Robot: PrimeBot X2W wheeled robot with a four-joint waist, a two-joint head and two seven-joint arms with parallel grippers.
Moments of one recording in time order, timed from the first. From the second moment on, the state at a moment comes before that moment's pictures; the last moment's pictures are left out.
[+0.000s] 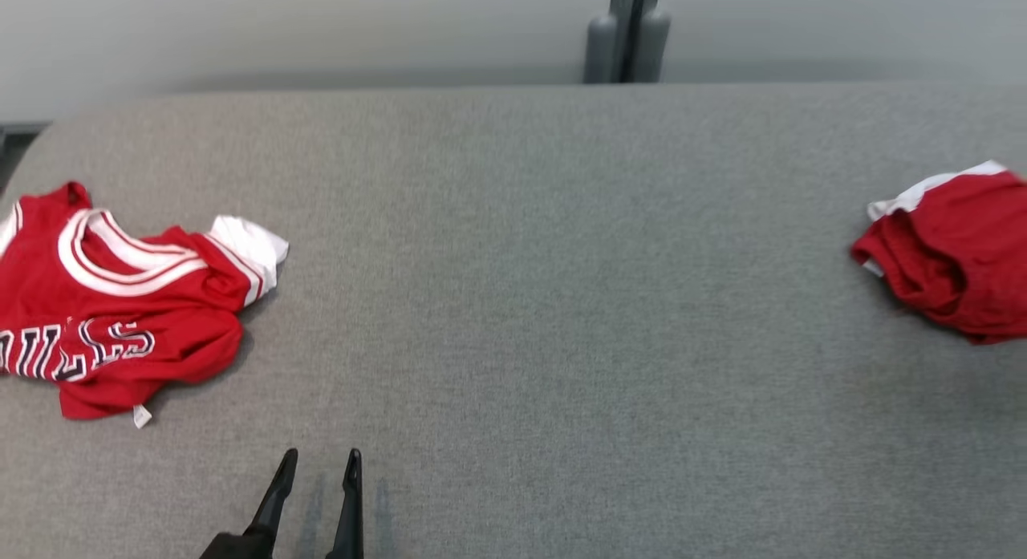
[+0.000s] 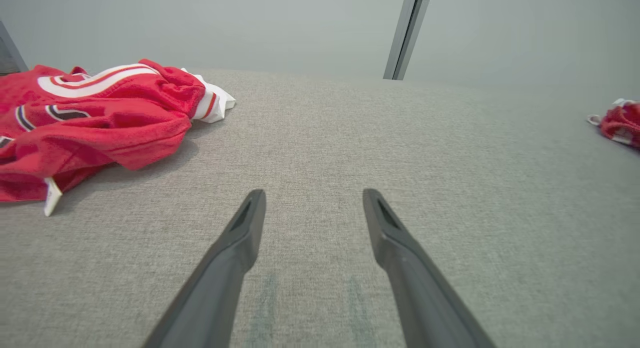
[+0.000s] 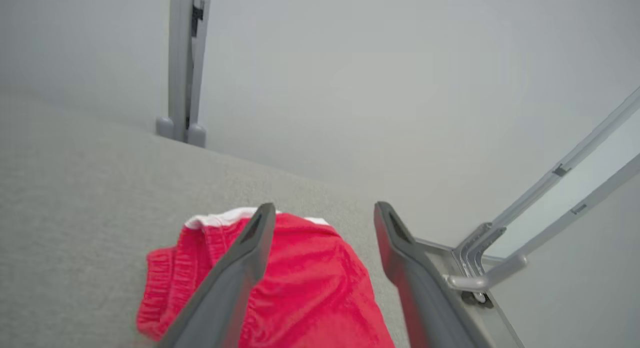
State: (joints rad) left arm 0.14 0.05 -0.15 0.15 -0.20 0.01 -0.26; right arm -0.62 -0.48 -0.03 0.90 -0.01 0.13 -0.26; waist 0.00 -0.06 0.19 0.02
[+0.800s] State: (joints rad) left arm 0.22 0.05 -0.12 0.13 -0.24 0.04 -0.26; right arm 0.20 -0.05 -0.12 0.05 0.06 0.13 -0.26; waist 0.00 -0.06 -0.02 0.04
